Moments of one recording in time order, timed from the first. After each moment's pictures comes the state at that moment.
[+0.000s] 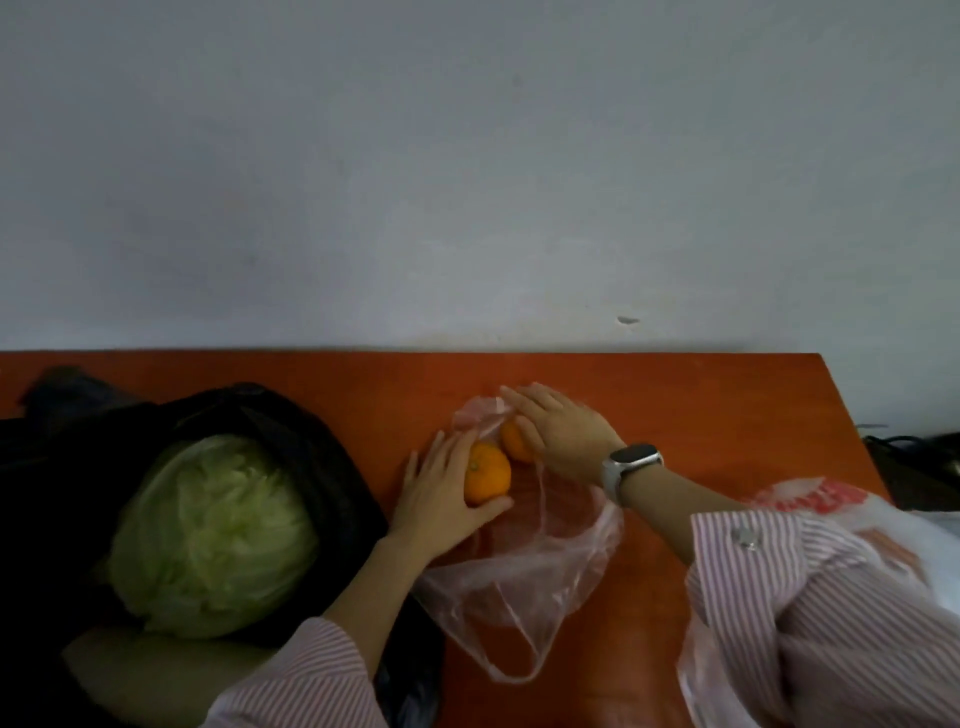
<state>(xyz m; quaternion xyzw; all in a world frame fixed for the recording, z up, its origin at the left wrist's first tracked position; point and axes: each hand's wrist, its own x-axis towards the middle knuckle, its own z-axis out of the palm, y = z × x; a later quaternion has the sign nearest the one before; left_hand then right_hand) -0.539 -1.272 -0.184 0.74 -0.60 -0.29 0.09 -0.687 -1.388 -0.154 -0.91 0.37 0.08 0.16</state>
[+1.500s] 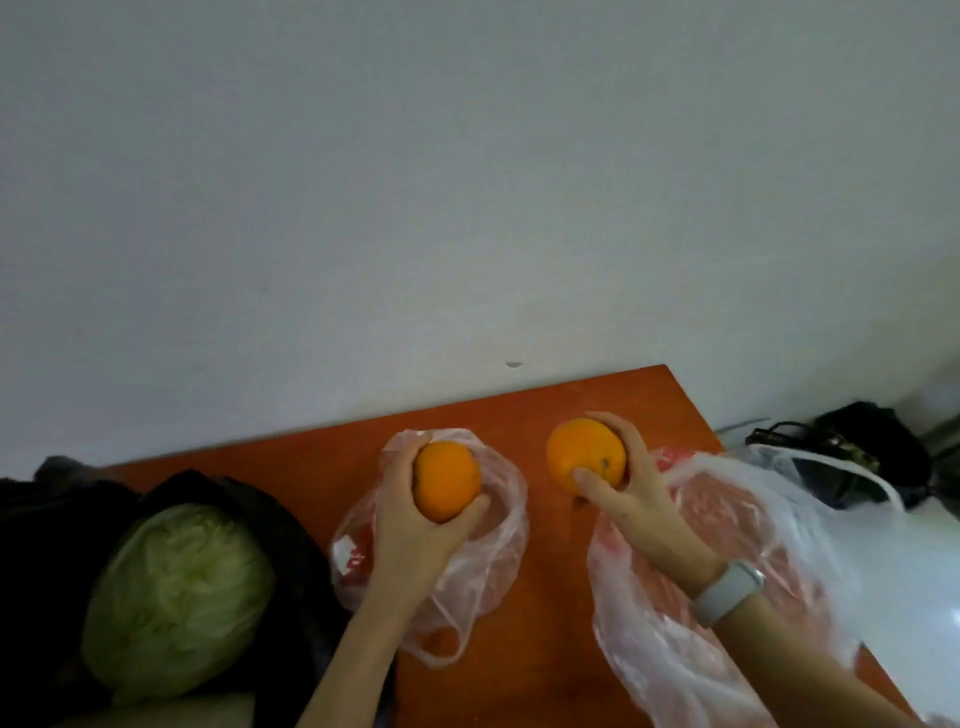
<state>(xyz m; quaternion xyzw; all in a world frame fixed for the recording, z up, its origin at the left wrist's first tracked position) -0.611 -1.222 -0.058 0.64 -0.49 -0.34 0.49 -0.815 -1.269 -0.038 -0.59 0.49 -0.40 0.50</state>
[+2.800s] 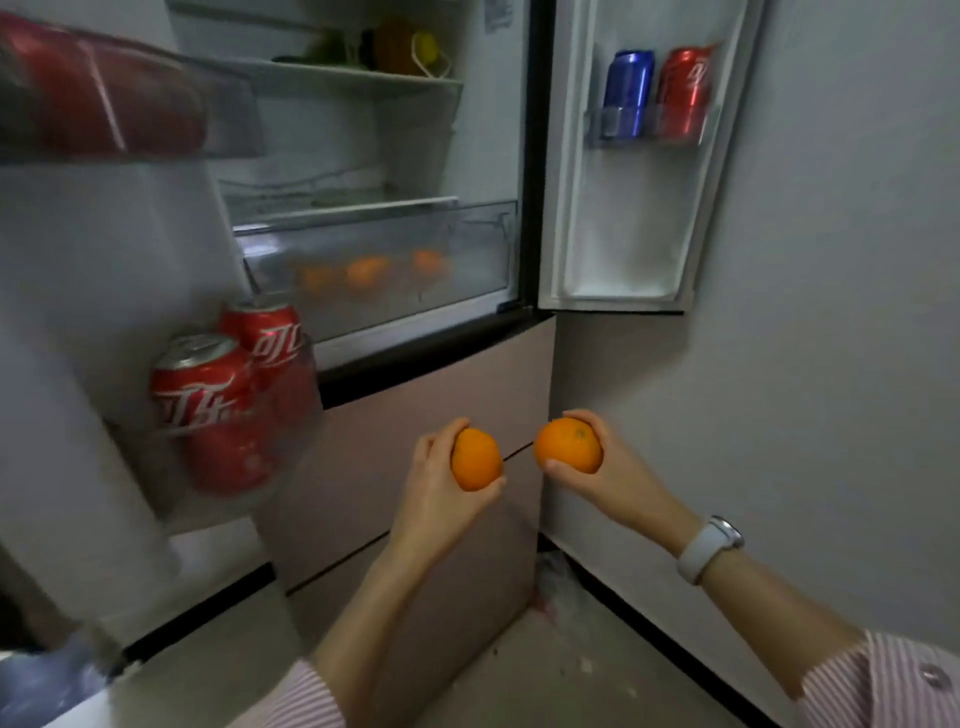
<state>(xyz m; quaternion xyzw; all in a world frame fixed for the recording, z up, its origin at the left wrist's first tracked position) -1.629 -0.487 0.095 -0.23 -0.85 -0.48 0.06 -1.572 -0.303 0.107 0.07 0.87 -0.46 -0.15</state>
